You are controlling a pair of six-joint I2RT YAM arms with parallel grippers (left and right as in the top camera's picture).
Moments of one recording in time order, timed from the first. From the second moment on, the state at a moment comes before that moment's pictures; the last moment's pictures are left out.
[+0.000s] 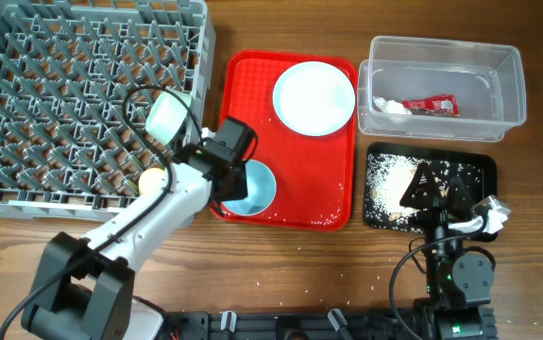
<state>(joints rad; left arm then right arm) -0.51 1.58 0.96 -0.76 -0.11 -0.57 0.08 0.01 0.01 0.02 0.16 0.65</state>
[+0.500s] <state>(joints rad) -0.46 1.62 1.00 -0.78 -0.07 -0.48 0.08 0.01 0.01 0.02 0.16 0.65</state>
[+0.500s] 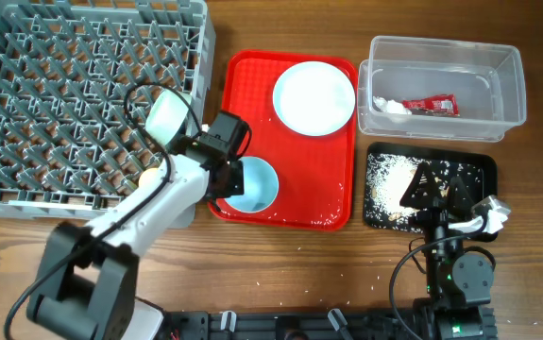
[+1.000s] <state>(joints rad) -0.46 1.44 1.39 -1.12 -1.13 -0.40 0.08 0.01 0.01 0.02 0.16 0.65</state>
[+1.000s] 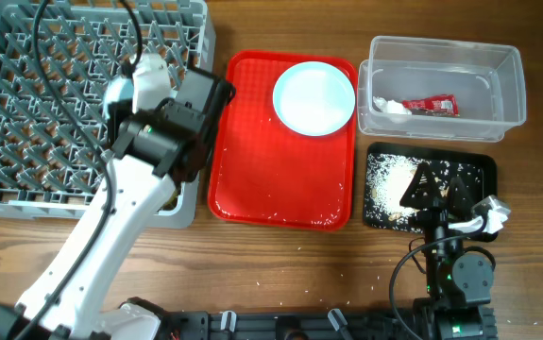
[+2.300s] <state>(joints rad) -0.41 1.72 1.39 -0.96 -1.14 -0.40 0.08 0.01 0.01 0.02 0.16 0.65</state>
